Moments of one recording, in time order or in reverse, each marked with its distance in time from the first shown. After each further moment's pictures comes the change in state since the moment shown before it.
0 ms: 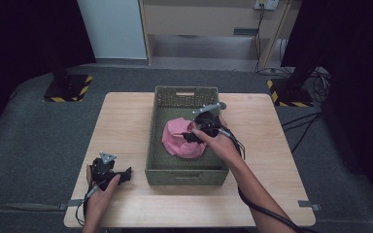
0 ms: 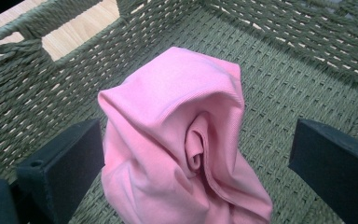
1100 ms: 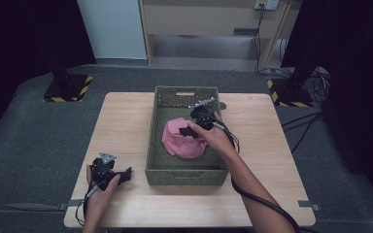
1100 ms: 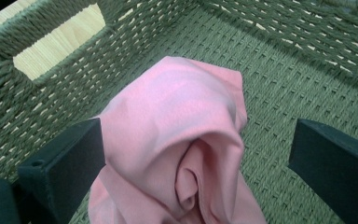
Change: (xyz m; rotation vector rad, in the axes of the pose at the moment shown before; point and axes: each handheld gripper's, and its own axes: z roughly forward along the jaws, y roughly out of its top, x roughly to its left) left arm 0.000 0.000 0.000 0.000 0.000 0.000; right arm -0.008 0.018 0.024 0.037 0.013 0.026
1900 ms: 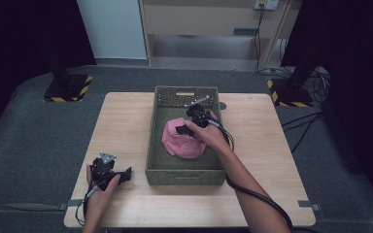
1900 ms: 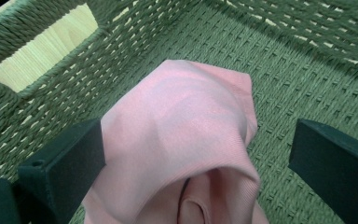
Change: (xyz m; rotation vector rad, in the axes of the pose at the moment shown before) left arm 0.000 0.000 0.000 0.000 0.000 0.000; right arm -0.001 0.006 0.022 0.025 0.016 0.022
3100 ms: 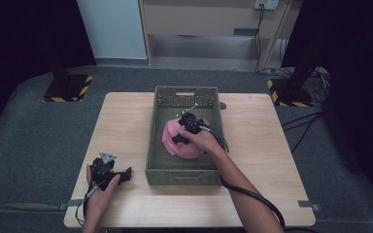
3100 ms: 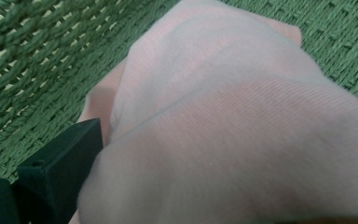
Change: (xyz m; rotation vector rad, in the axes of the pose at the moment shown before) left arm 0.000 0.000 0.000 0.000 0.000 0.000; right arm 0.013 -0.015 0.039 0.148 0.007 -0.055
